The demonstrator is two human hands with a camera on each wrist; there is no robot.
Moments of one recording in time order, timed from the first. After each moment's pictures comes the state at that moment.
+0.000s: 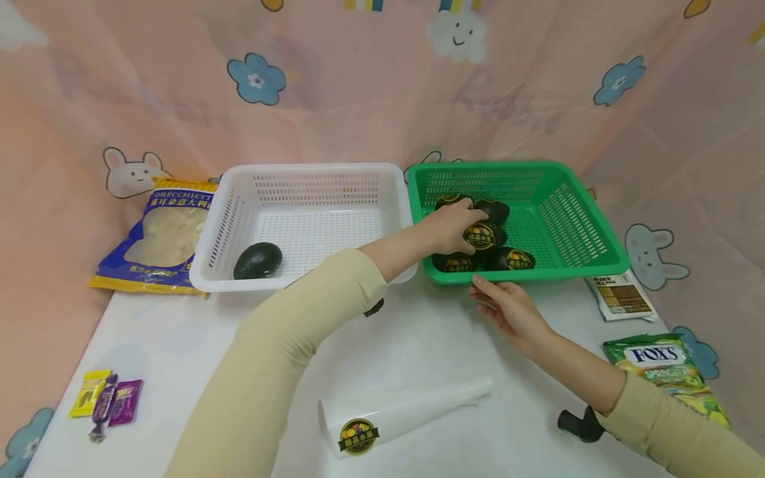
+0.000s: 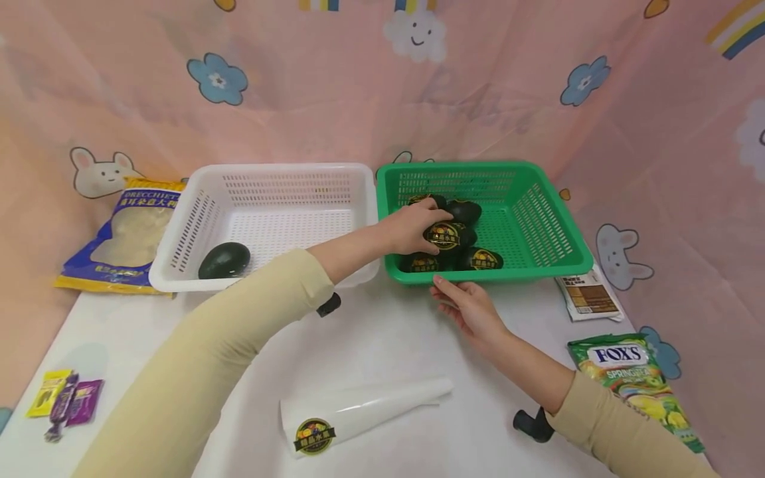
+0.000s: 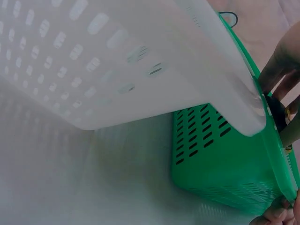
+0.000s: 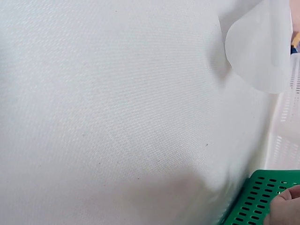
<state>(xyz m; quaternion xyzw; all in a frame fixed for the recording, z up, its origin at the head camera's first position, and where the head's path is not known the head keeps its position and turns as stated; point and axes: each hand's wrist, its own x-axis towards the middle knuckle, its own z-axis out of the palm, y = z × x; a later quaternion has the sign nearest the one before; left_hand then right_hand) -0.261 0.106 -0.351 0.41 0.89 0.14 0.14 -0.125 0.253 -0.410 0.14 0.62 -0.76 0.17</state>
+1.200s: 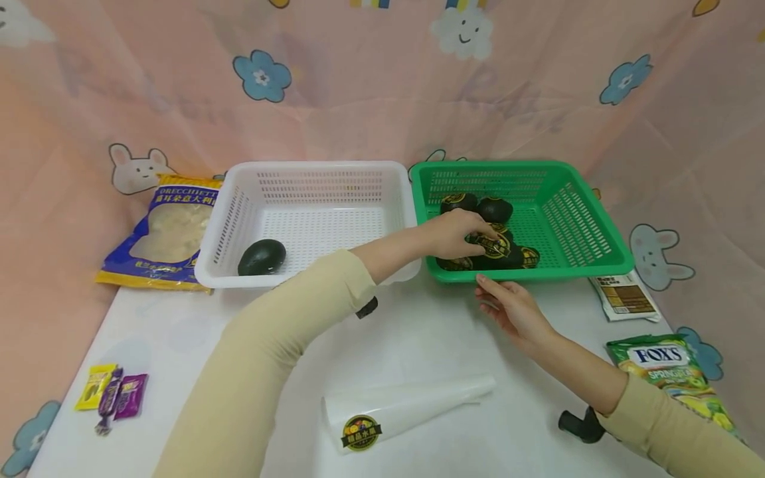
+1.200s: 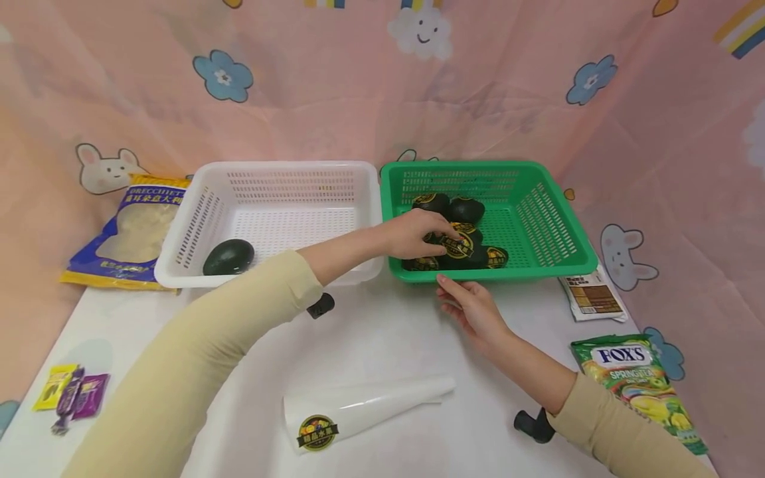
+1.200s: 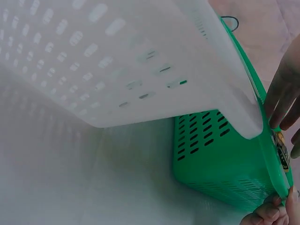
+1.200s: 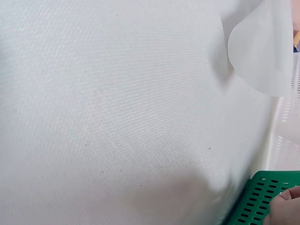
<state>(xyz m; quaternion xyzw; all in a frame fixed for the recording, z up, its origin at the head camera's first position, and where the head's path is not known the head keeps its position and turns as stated) -0.257 0.092 -0.349 0.51 0.82 0.21 0.16 -0.124 0.251 -0.411 0.17 0.63 -0.74 0.17</state>
